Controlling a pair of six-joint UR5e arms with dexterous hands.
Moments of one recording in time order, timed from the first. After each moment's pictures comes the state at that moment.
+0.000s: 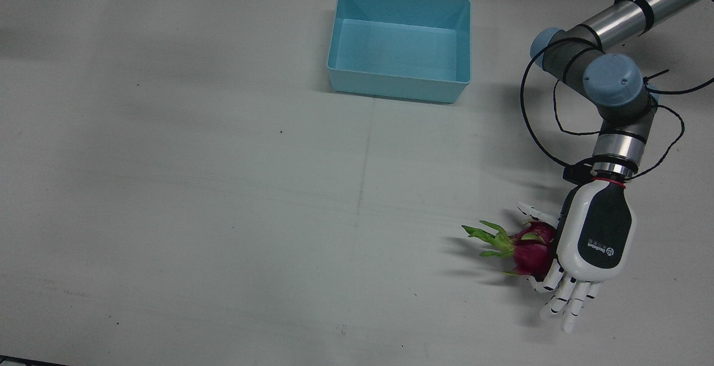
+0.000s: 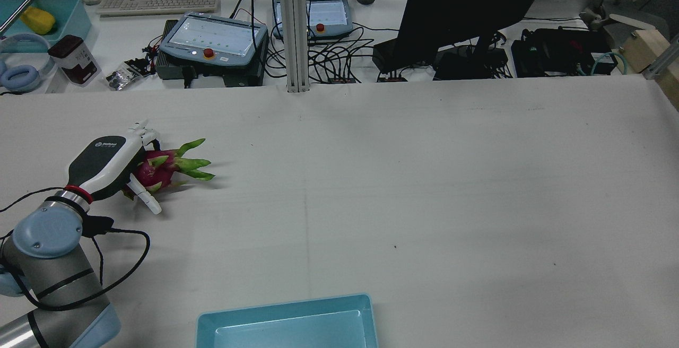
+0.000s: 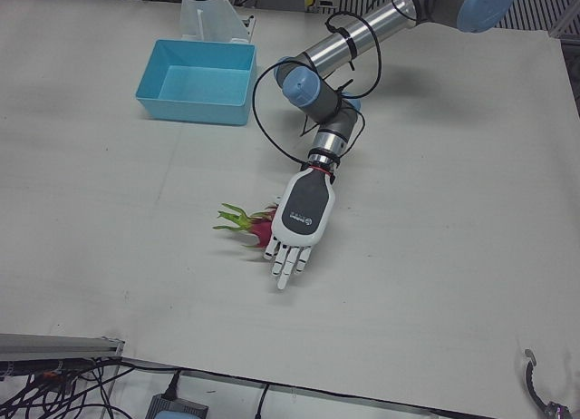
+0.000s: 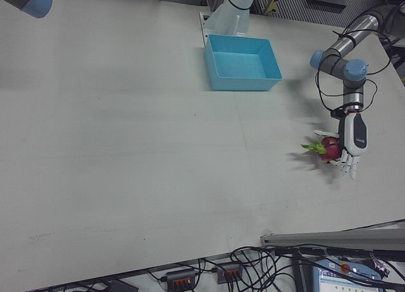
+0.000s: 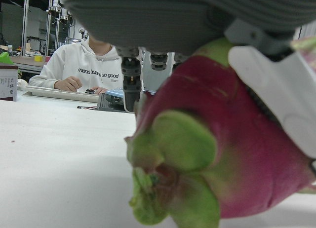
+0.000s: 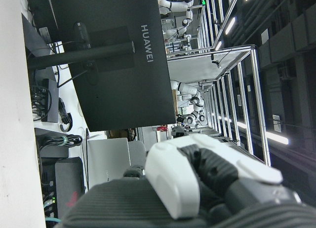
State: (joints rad) left arm -0.68 -1.96 -1.58 0.38 0.99 1.45; right arm 1.49 -1.65 1.69 -3.22 -1.55 0.16
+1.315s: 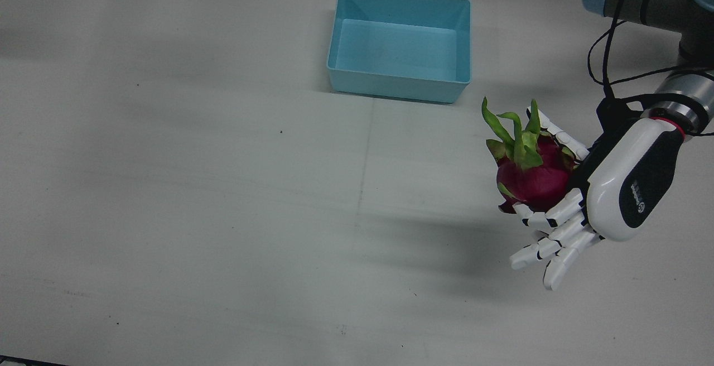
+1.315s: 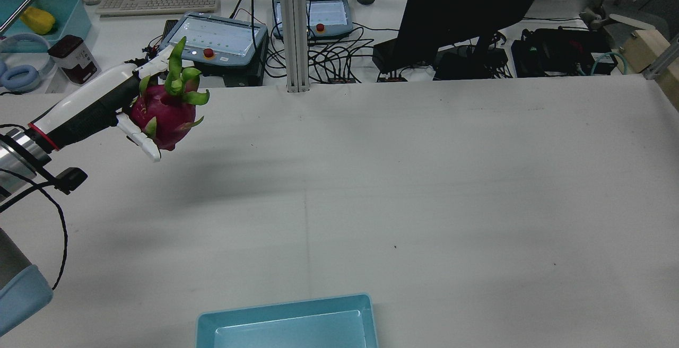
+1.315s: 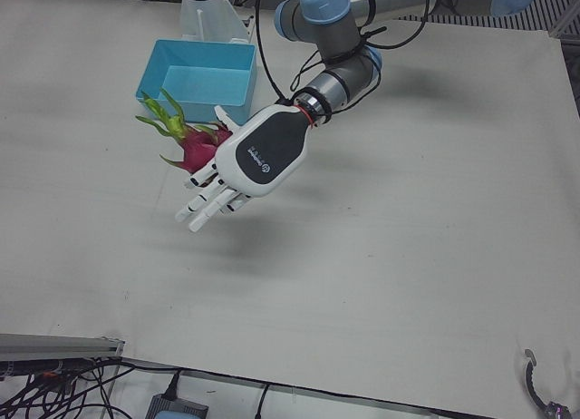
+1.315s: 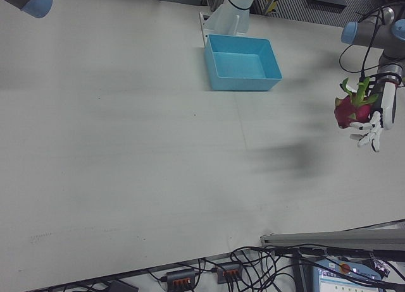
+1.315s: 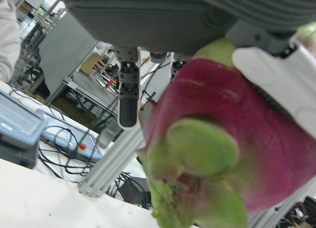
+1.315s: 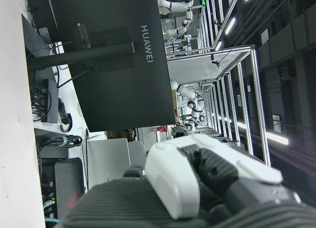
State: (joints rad) left arm -0.87 -1.93 -1.96 0.31 1.40 1.08; right arm 1.49 -1.65 1.69 -3.22 -1.56 0.16
